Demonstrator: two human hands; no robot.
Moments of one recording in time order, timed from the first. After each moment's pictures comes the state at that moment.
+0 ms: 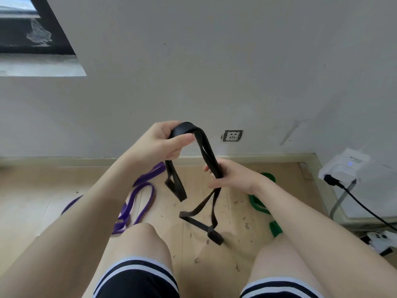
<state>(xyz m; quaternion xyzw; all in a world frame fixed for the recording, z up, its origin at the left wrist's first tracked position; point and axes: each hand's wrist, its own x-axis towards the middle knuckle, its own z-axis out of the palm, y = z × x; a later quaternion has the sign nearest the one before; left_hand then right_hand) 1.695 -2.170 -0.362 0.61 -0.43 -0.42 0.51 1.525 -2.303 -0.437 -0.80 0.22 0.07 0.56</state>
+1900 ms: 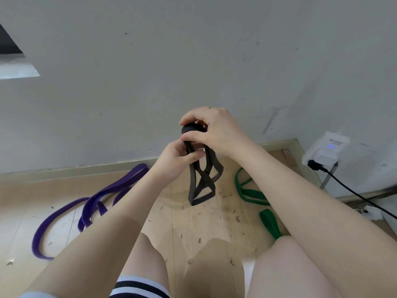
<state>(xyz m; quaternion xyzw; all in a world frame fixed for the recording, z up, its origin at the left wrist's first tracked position) 1.646 -2.224 -0.434 0.65 -0.42 -0.38 0.51 1.549 -2.316 -0.373 -0.88 0.22 -0.21 0.35</state>
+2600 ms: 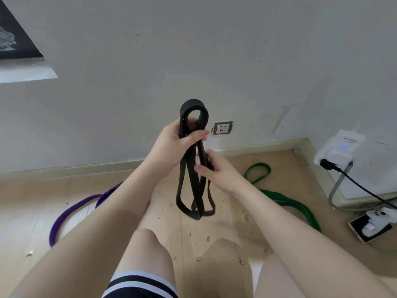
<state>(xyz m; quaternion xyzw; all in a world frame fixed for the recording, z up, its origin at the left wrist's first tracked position) 1.652 -2.212 -0.396 0.65 -0.40 -0.33 0.55 1.529 -2.280 -0.464 -0.76 0.30 -0.11 0.56</state>
